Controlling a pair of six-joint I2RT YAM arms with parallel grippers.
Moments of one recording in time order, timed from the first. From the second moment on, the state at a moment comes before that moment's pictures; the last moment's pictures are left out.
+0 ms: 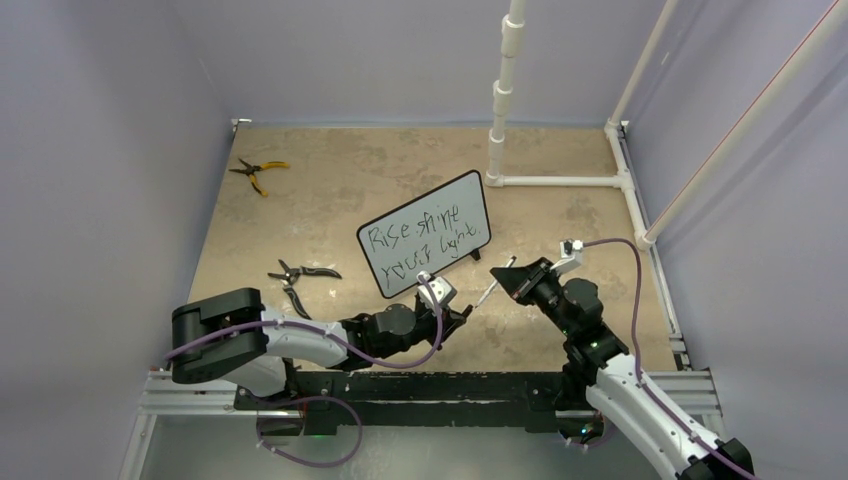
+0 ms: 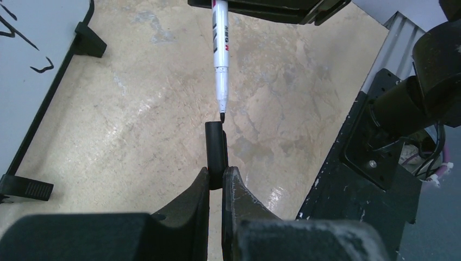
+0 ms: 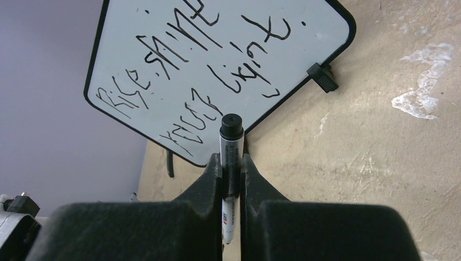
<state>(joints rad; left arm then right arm) -1.29 1.45 0.43 0.75 -0.27 -0.36 0.45 0.50 0.12 0.20 -0.09 0.96</state>
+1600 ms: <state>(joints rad) -1.29 1.46 0.43 0.78 -0.24 -0.38 0.45 0.57 0.15 0.23 -0.12 0.95</state>
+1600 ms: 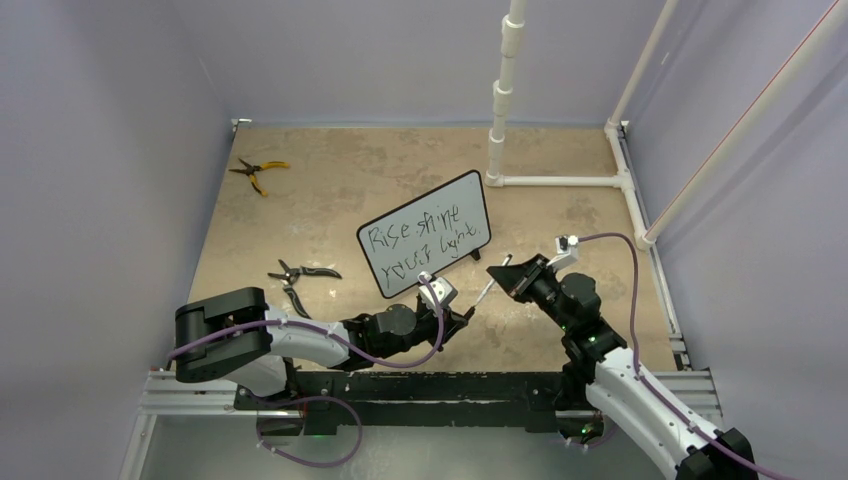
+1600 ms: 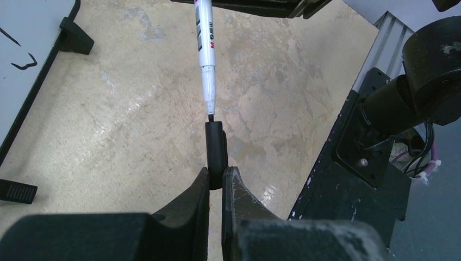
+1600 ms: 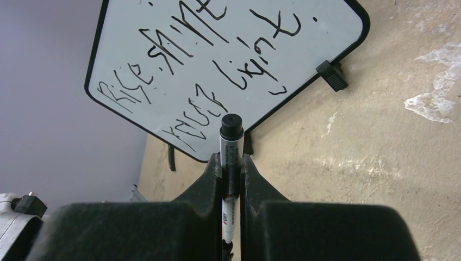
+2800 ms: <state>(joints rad) -1.26 1.47 0.49 0.77 -0.30 -0.35 0.45 0.69 0.15 0.41 -0.25 0.96</state>
